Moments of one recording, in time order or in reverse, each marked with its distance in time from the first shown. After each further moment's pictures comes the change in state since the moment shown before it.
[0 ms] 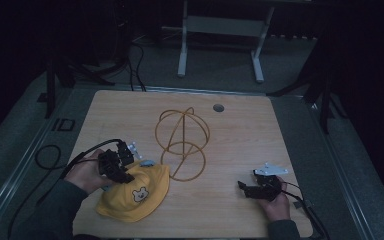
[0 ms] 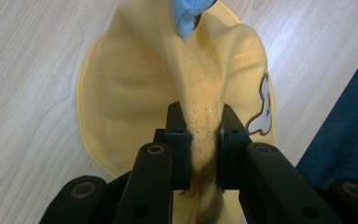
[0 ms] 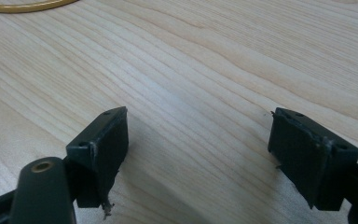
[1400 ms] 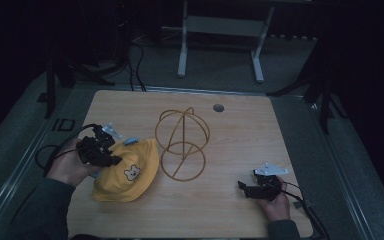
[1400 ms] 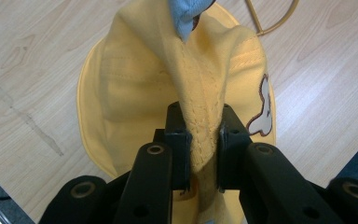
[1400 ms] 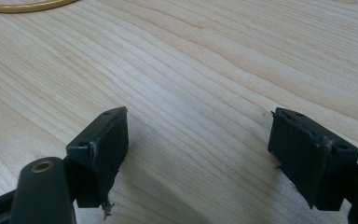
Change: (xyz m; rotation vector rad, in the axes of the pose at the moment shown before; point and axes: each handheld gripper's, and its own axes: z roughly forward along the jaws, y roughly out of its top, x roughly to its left) left arm 0.026 -0.022 -0.041 -0.168 0.120 -0.205; right arm 0.000 0.000 0.000 0.001 0.000 0.002
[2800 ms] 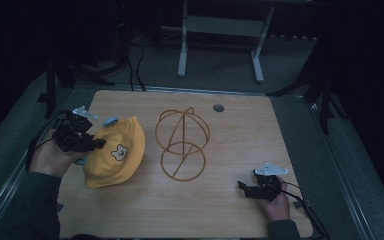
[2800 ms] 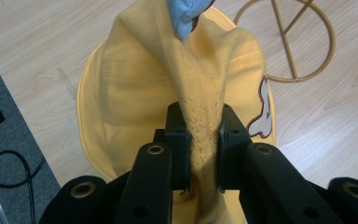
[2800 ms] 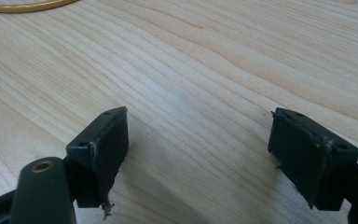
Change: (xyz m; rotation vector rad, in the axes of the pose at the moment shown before) left arm 0.037 -0.012 -0.036 -0.137 0.078 -0.178; right arm 0.000 0.000 0.000 -0.002 -0.001 0.001
